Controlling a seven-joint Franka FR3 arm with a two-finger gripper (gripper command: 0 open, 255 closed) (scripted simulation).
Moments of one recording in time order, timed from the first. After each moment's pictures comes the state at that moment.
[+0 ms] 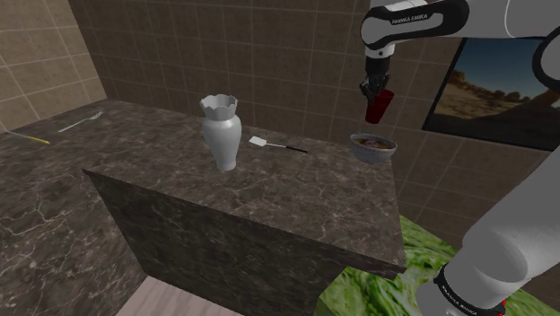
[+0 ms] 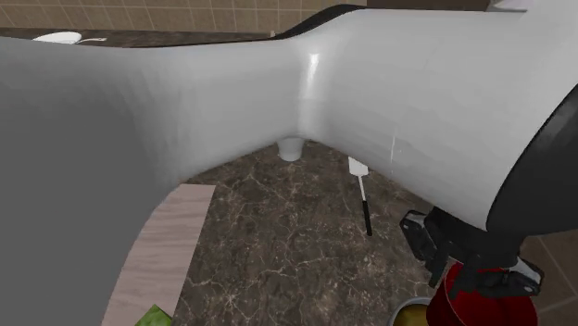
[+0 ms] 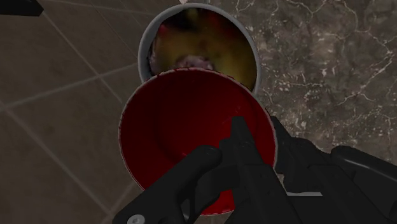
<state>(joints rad) -0.29 -0.05 -0.10 -1.80 -0.21 1.76 -0.18</state>
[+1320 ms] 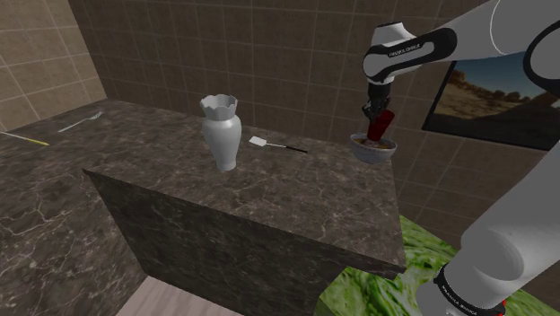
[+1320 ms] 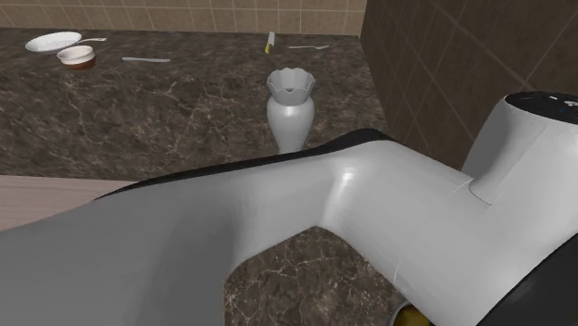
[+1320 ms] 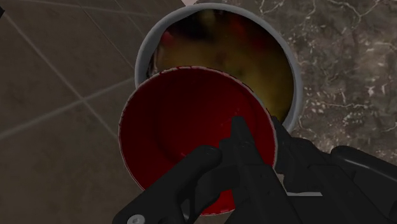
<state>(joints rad) -0.32 -0.02 -0.14 -1.99 -0.22 1.99 -0.21</state>
